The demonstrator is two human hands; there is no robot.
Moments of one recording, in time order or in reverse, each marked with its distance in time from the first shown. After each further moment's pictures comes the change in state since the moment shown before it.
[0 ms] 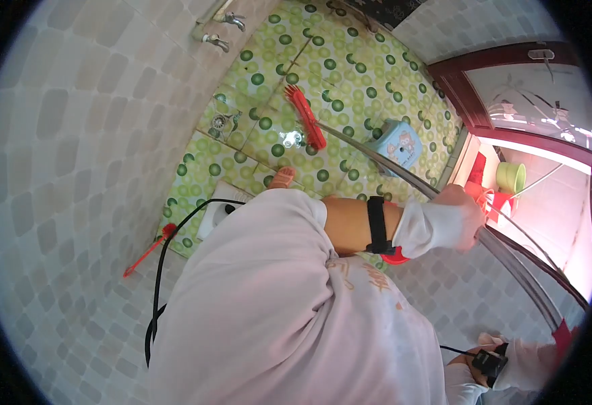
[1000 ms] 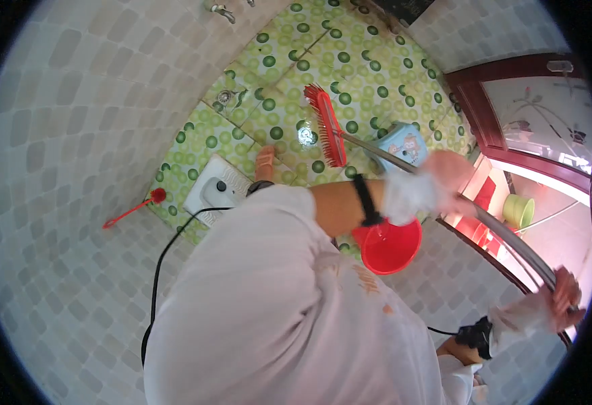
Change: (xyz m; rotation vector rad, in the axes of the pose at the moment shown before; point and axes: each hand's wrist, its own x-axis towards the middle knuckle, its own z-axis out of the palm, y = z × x) left_hand 0.055 -0.042 0.107 -0.042 0.490 -0.052; right_hand 0.041 0.175 -0.155 0.695 -0.258 0.619
